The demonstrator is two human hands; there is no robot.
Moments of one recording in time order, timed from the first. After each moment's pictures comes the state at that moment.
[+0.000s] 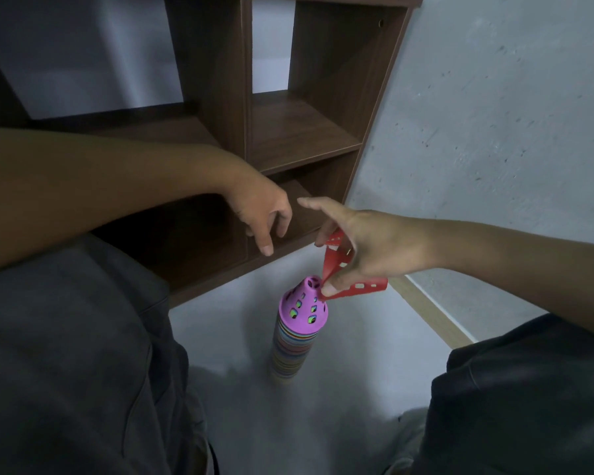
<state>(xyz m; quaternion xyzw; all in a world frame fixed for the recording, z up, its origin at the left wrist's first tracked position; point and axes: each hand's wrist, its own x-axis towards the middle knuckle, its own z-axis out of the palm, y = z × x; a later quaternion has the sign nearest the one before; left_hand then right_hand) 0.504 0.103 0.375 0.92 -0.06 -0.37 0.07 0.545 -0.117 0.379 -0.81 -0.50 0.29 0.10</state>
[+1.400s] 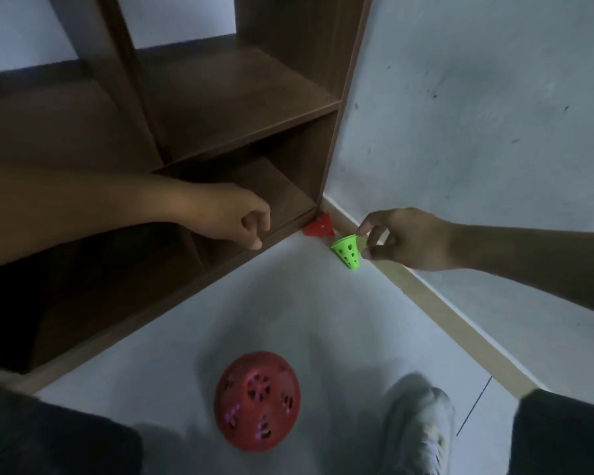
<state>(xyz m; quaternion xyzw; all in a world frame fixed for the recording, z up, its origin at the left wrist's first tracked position) 0.607 0.138 0.253 0.94 -0.02 -0.26 0.20 0.717 -0.147 0.254 -0.90 -0.37 0.24 0.06</state>
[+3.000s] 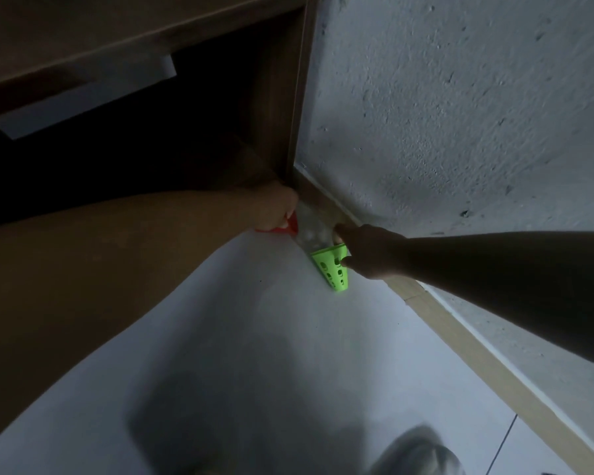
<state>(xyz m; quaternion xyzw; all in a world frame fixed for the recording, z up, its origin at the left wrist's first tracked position) 0.840 0.093 0.030 0.96 -0.04 -0.26 0.13 0.852 -0.123 0.055 -0.89 -0.35 0.29 -0.08</state>
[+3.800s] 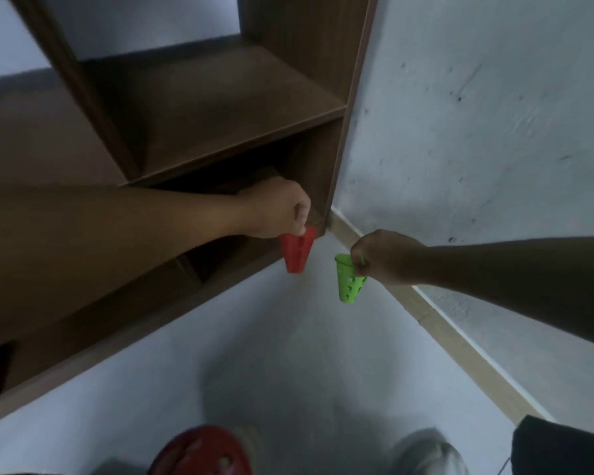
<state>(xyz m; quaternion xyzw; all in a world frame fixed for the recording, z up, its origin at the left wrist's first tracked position) 0.701 0.105 0.206 0.97 -0.01 -0.07 0.23 0.784 -0.111 0.173 -0.86 -0.46 0.19 -0.12</state>
